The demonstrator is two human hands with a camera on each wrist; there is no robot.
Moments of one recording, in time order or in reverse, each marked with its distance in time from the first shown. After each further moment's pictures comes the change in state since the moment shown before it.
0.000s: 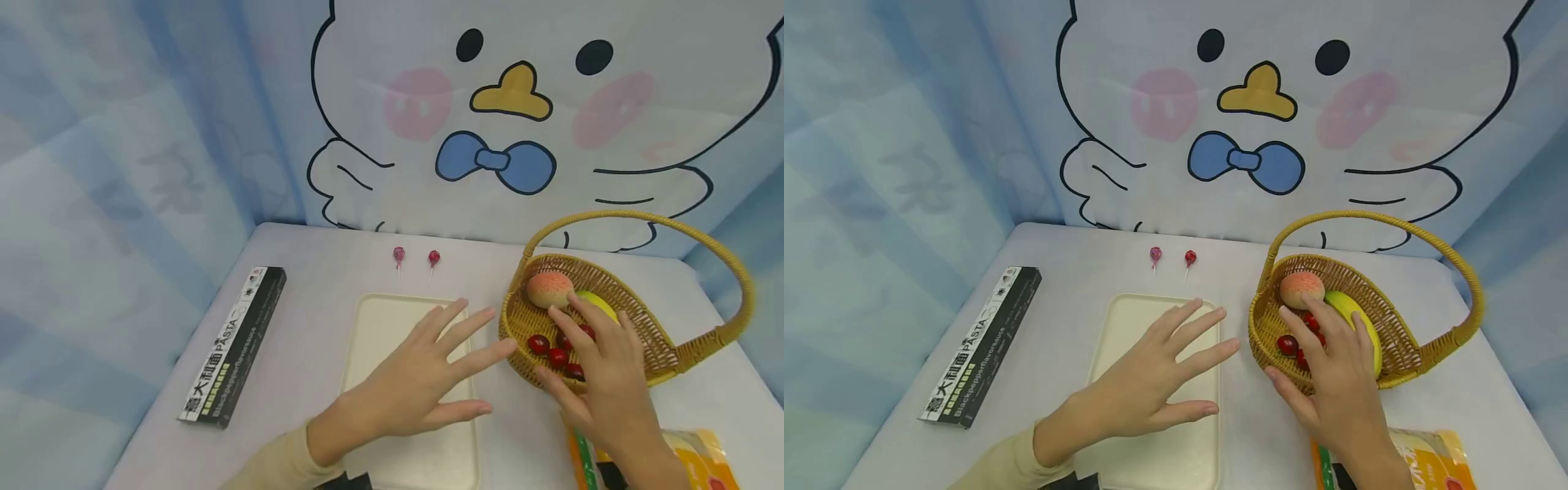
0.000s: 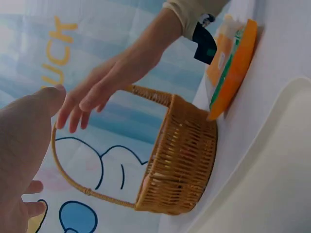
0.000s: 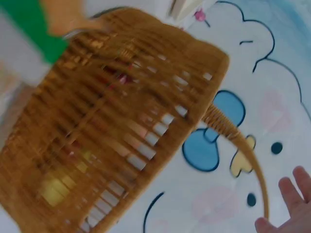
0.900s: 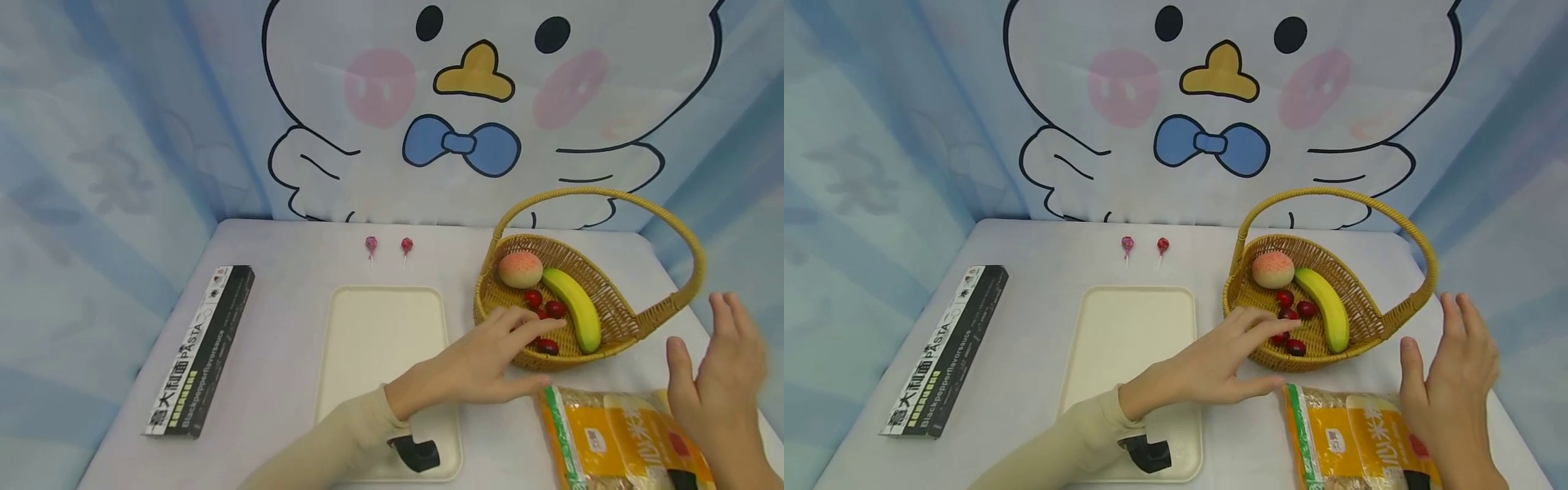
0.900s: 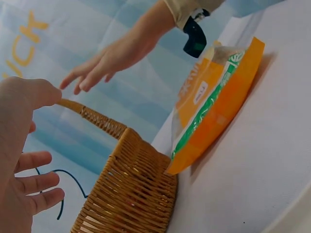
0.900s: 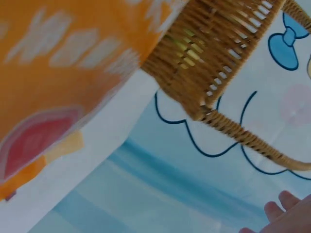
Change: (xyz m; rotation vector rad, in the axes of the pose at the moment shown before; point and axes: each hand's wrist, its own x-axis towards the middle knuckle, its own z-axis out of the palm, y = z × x) left_hand 0.087 0.029 0.076 -0.459 -0.242 -0.023; right_hand -0.069 0.086 -0.086 -0.180 0.069 0.343
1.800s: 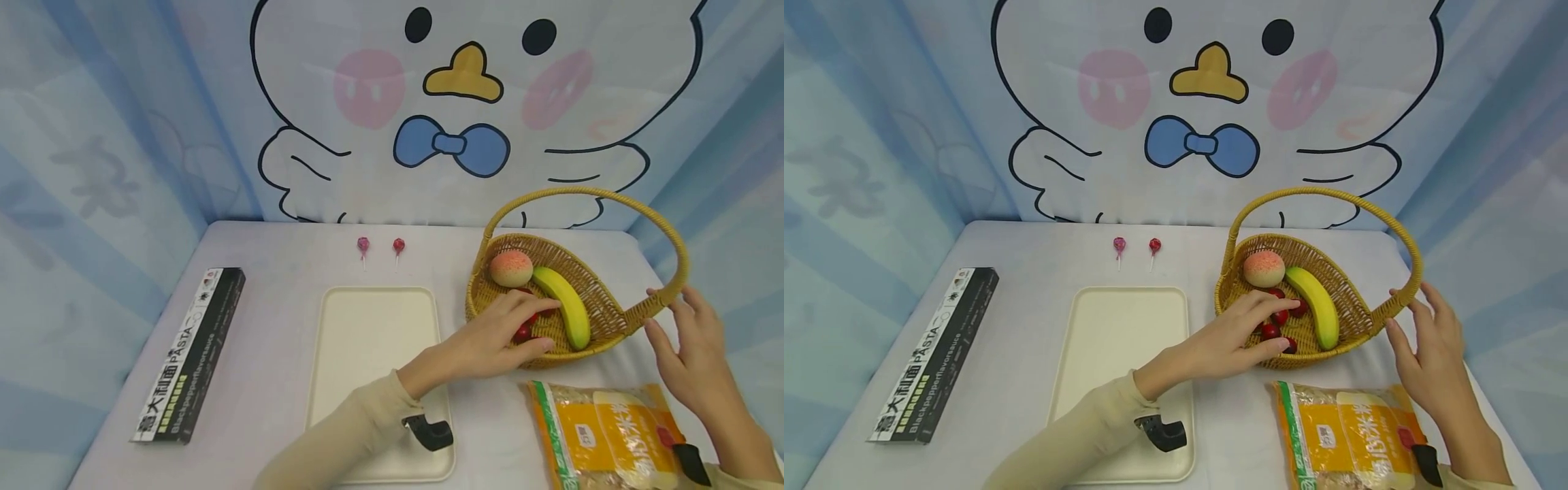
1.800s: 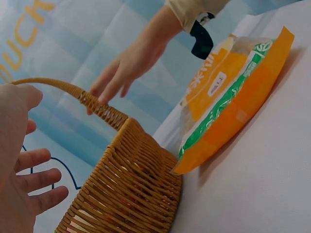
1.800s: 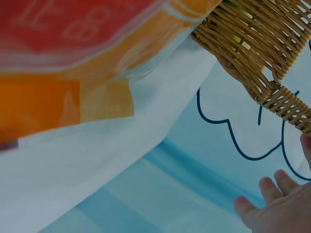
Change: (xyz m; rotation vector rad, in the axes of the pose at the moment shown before) left_hand 0.034 -0.012 0.009 -0.166 0.031 -0.064; right_hand 0.008 0.050 0.010 0.081 -0.280 0.161
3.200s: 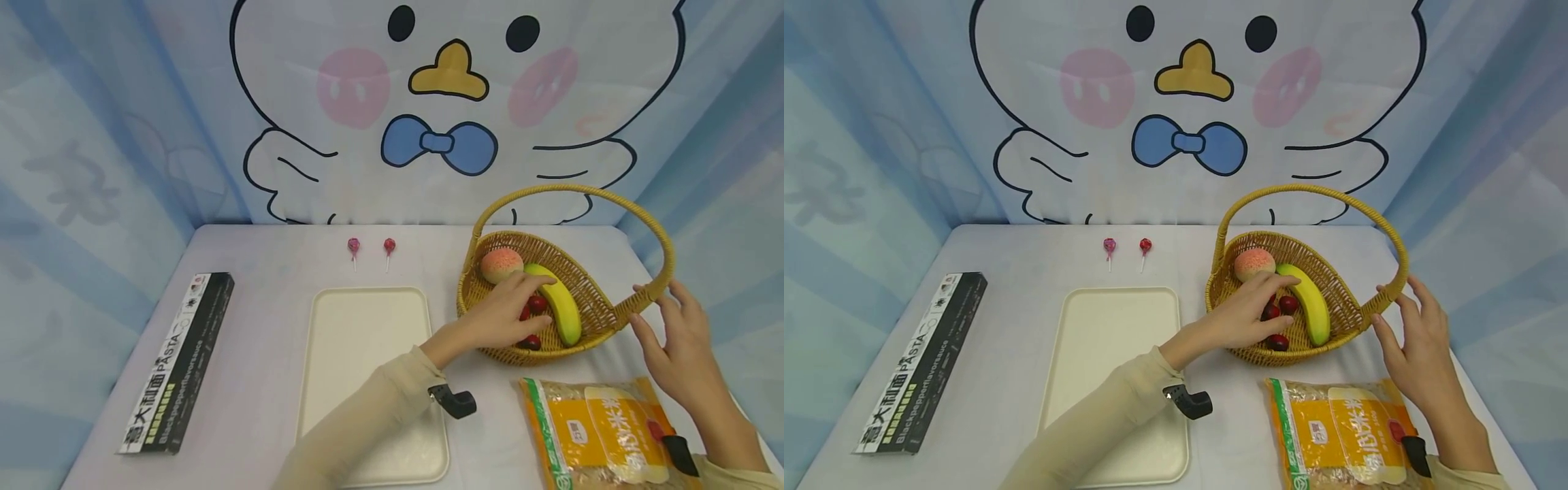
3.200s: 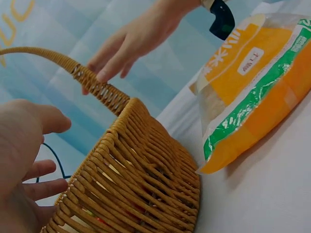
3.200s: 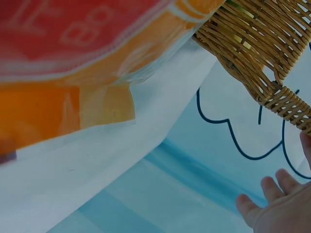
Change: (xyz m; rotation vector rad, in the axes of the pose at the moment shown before) left_hand 0.053 -0.017 0.013 0.007 -0.047 -0.124; right_hand 0.000 0.001 0.000 -0.010 -0.007 0.008
